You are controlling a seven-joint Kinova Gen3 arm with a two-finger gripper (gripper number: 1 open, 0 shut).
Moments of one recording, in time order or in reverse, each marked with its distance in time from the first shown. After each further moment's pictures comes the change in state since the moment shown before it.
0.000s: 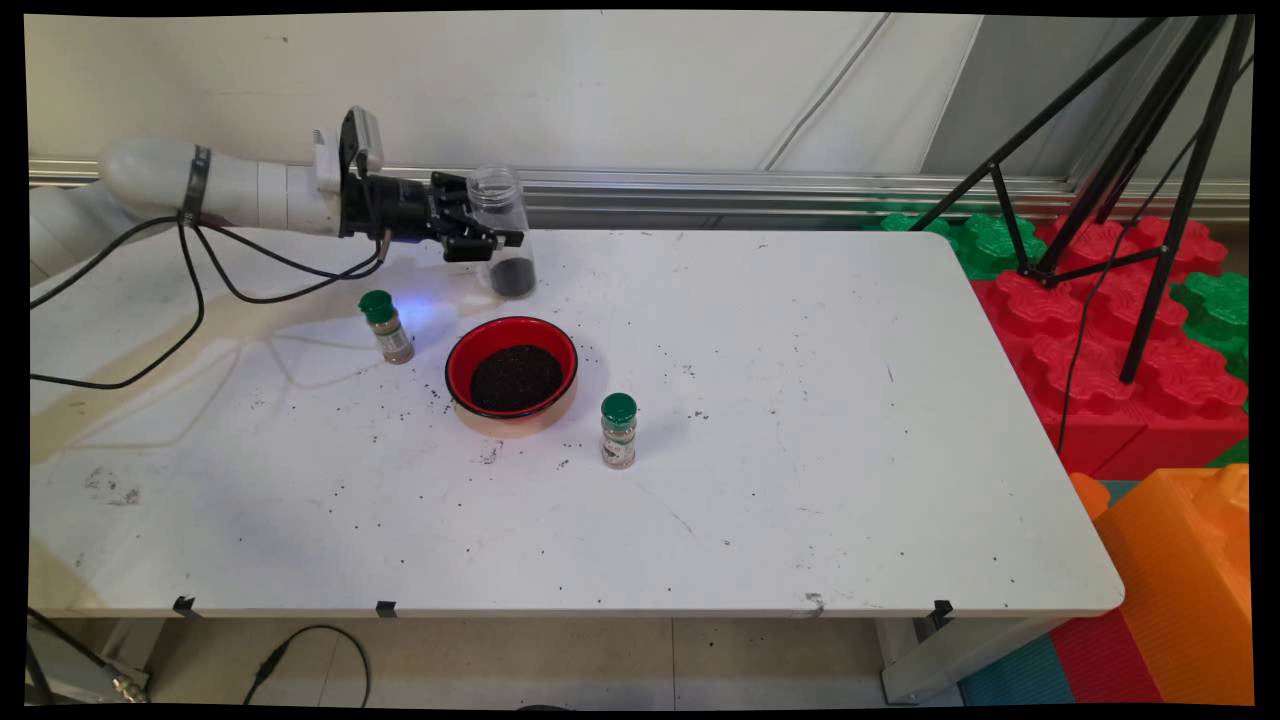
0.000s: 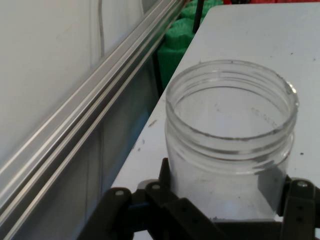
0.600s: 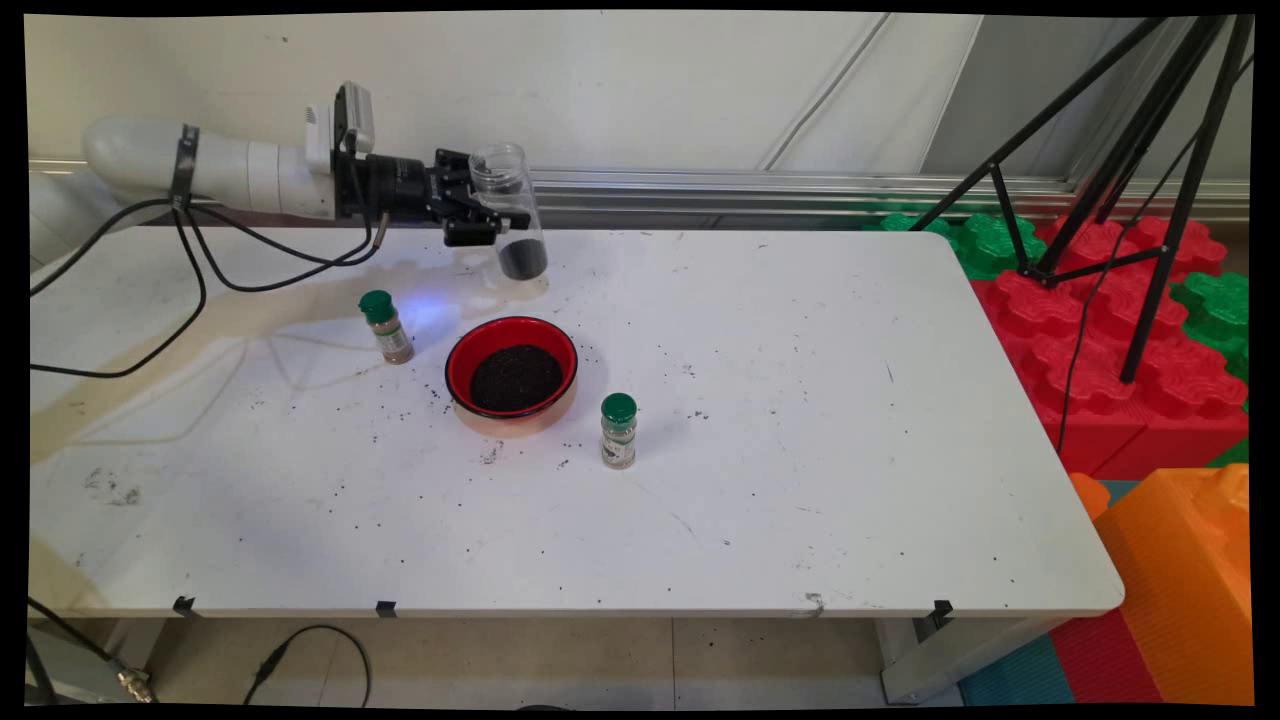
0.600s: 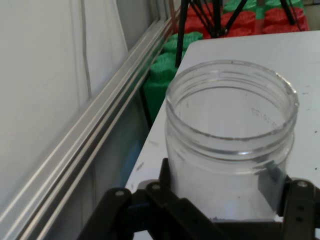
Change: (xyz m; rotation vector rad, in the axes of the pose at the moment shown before) arm 0.029 0.005 -0.006 -0.040 0.065 0.064
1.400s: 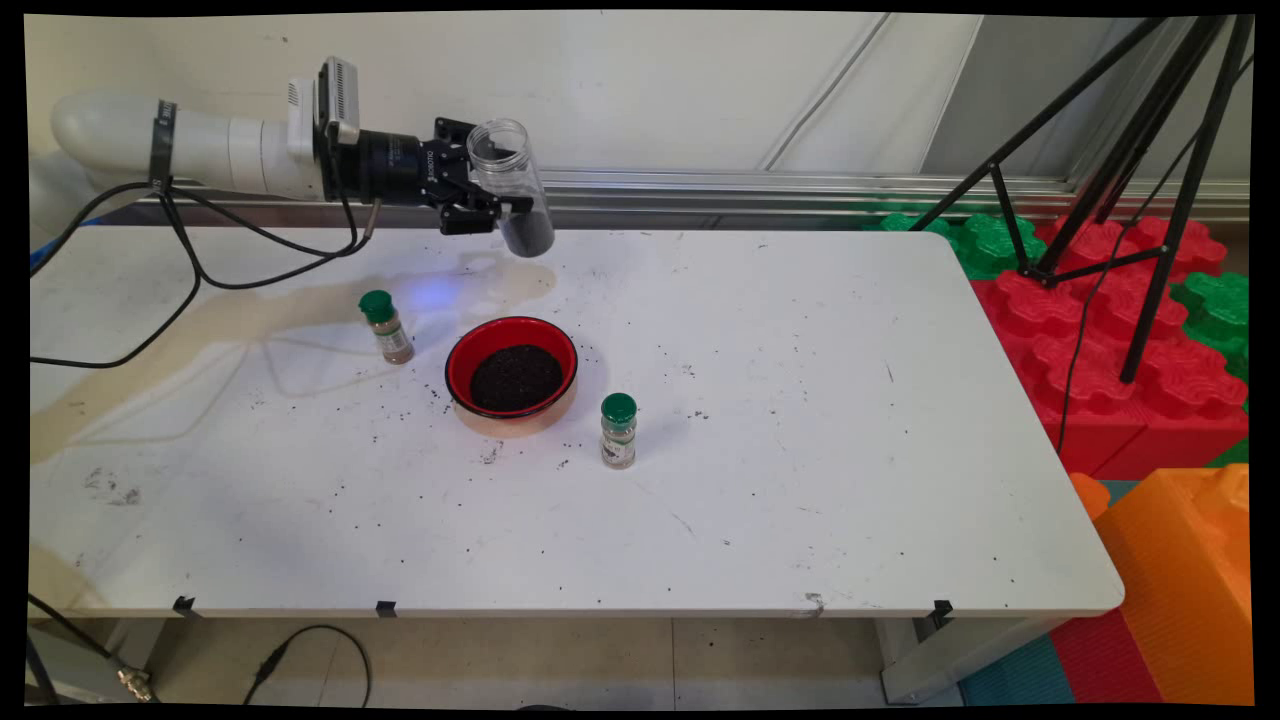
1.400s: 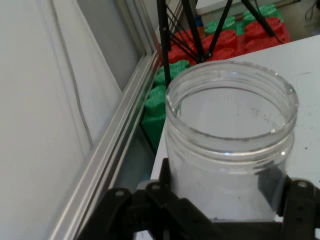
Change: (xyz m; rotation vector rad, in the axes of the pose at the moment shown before) arm 0.035 0.012 -0.009 -0.022 0.052 0.191
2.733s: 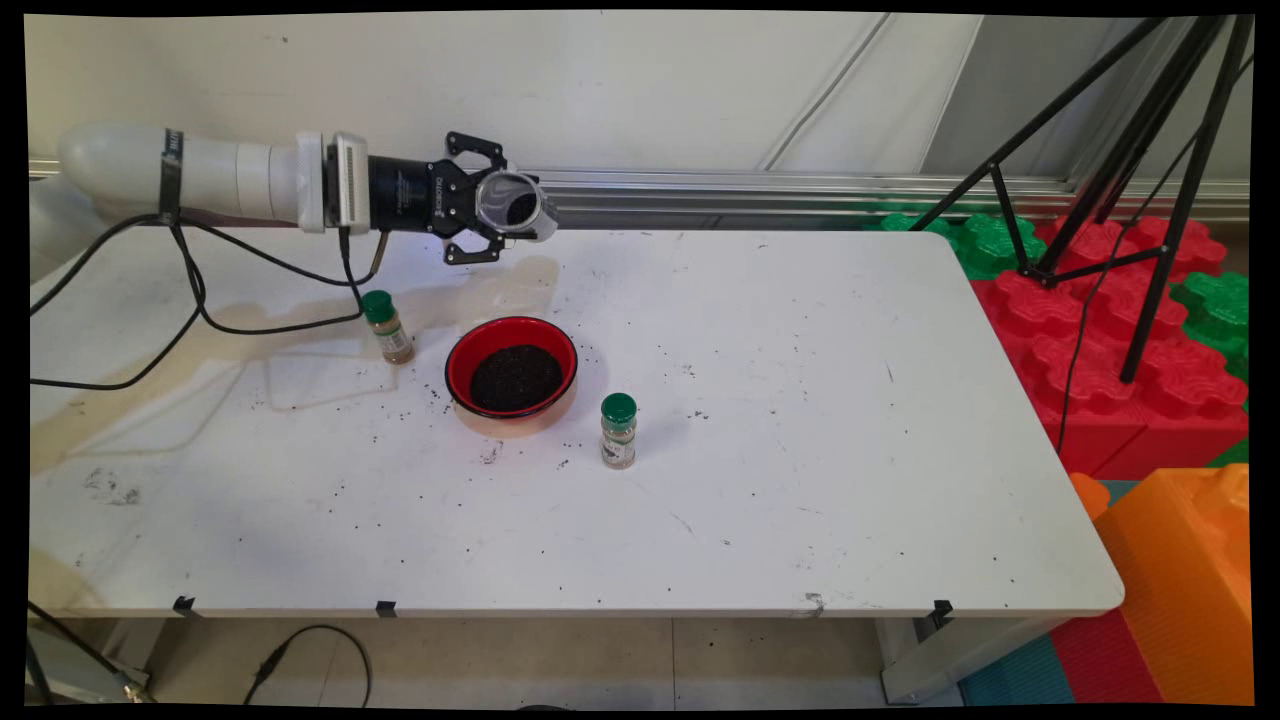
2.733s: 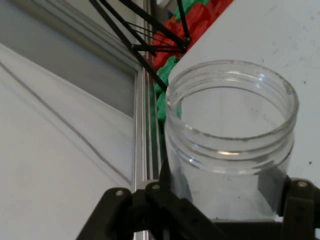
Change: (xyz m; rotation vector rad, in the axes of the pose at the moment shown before) arm -0.003 0.028 0.007 -0.011 -0.009 0.579
